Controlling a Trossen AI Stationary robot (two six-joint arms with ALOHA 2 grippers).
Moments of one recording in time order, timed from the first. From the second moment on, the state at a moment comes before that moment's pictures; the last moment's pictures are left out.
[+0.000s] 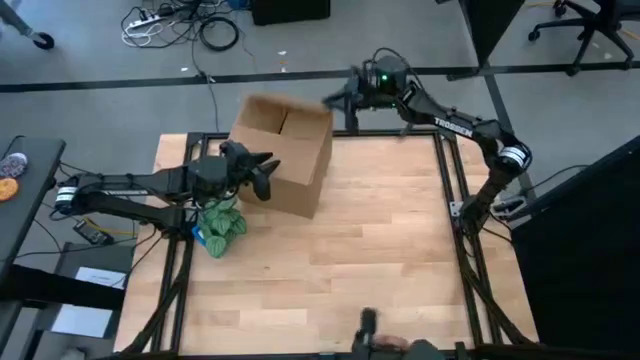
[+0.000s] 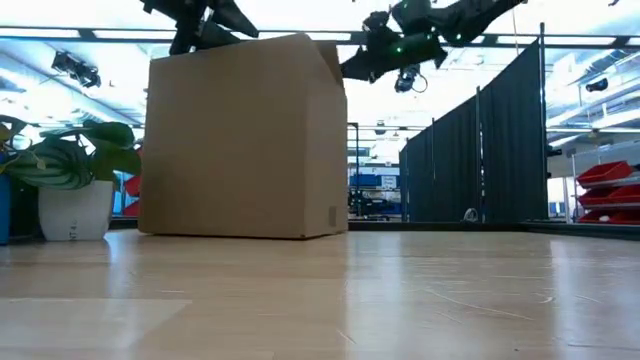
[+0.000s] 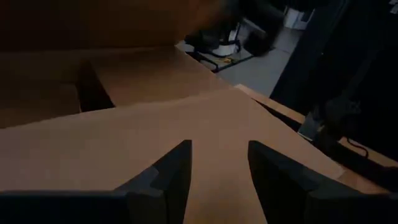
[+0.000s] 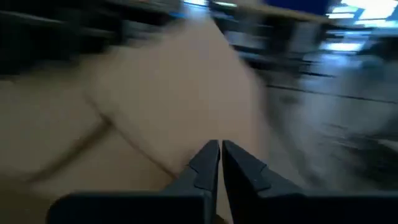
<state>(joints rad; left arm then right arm) 0.07 0.96 0.82 -0.12 -0.51 -0.40 -0.69 1.68 1.44 0.05 -0.66 -0.31</state>
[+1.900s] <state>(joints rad) 0.11 0.98 0.91 0.16 -0.07 -0.27 0.25 0.51 0.48 0.06 0.04 0.22</state>
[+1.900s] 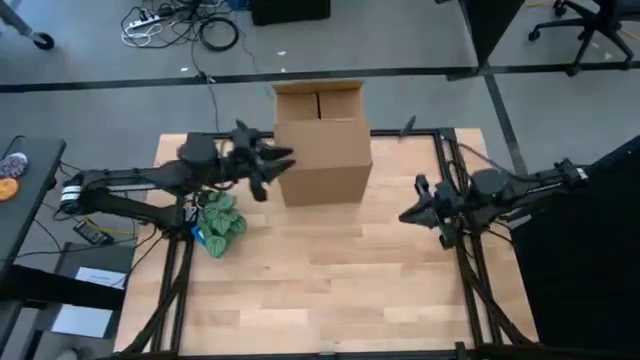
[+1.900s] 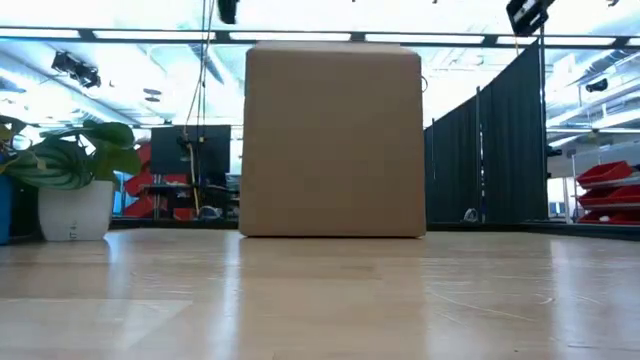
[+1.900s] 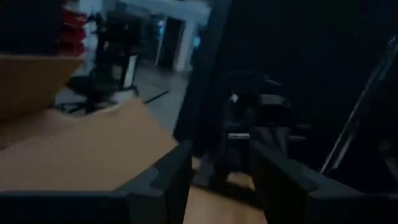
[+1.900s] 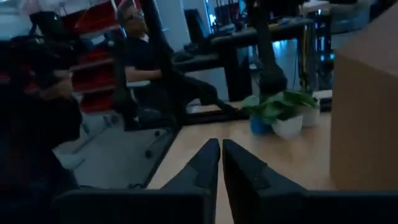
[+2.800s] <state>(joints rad) -0.13 0.53 0.09 0.43 -0.31 -0.37 0.24 0.65 0.03 0.58 0.02 0.38</state>
